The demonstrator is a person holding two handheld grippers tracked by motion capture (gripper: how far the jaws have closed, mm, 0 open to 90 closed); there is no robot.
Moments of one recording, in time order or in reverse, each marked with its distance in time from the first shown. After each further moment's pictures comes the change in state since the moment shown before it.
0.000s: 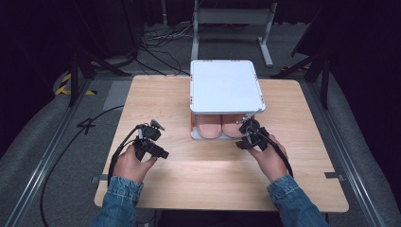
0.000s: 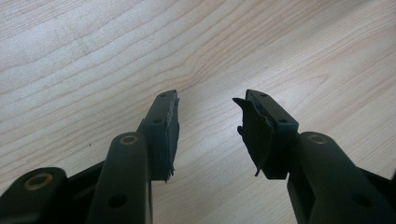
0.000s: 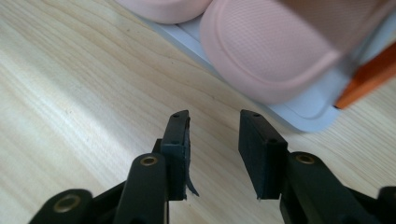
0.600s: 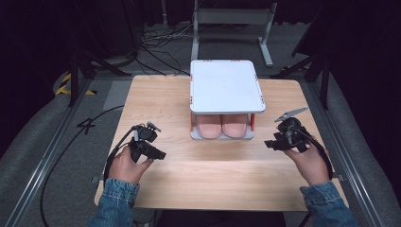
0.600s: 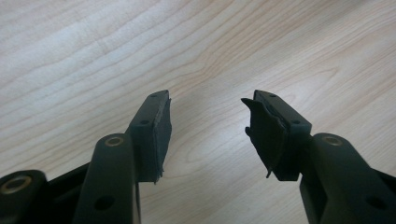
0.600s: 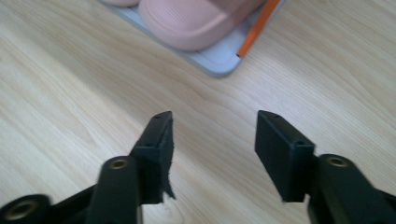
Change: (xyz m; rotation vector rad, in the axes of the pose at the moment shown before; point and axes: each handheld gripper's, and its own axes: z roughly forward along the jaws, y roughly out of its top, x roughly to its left) left arm 0.004 -0.011 -0.009 -0.047 0.052 0.052; right arm -0.055 -0.056 -0.074 -0.086 -0.005 0.037
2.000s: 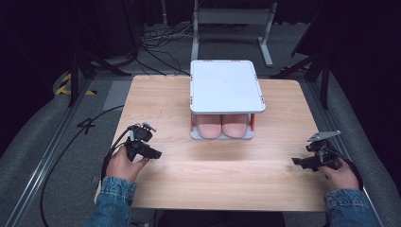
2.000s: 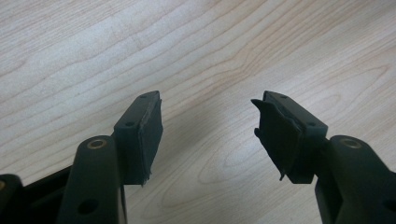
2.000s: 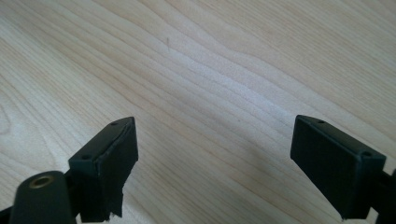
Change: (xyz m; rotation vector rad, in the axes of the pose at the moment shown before) left arm 0.020 -0.007 0.011 -0.007 0.030 -0.009; right arm -0.090 -0.116 0.038 -0.029 -0.030 0.022
